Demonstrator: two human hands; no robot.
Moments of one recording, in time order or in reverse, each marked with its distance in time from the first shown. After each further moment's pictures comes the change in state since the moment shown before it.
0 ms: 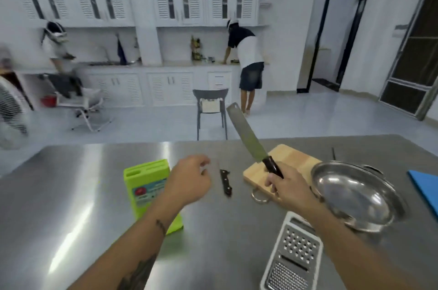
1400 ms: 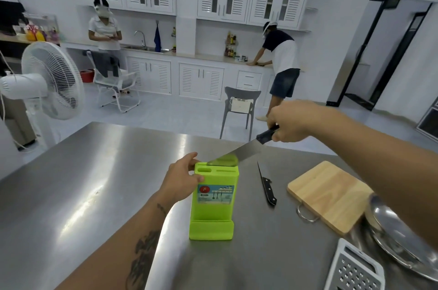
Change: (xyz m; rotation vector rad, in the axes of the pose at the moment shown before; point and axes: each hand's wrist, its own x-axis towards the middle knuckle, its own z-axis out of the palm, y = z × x) left_hand 0.022 -0.193 -0.048 -0.395 0.007 -0.287; right_hand 0.082 -0.245 0.081 -1.421 -0.359 -0.539
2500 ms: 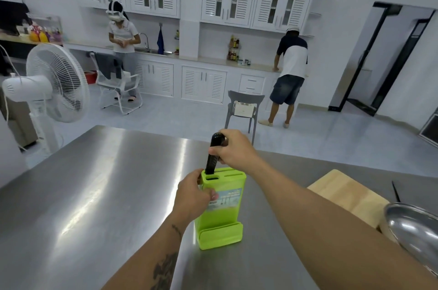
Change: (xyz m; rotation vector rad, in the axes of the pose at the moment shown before) left_hand -0.008 -0.010 0.005 -0.141 0.098 -0.044; right_hand 0.096 -0.139 0.054 1.274 0.285 0.104
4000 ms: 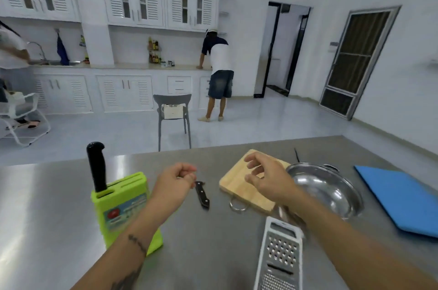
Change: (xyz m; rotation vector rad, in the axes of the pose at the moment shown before) left_hand -0.033 0.118 0.137 -0.202 -0.307 0.097; right_hand -0.187 0.176 -0.194 -0.160 0.311 0.190
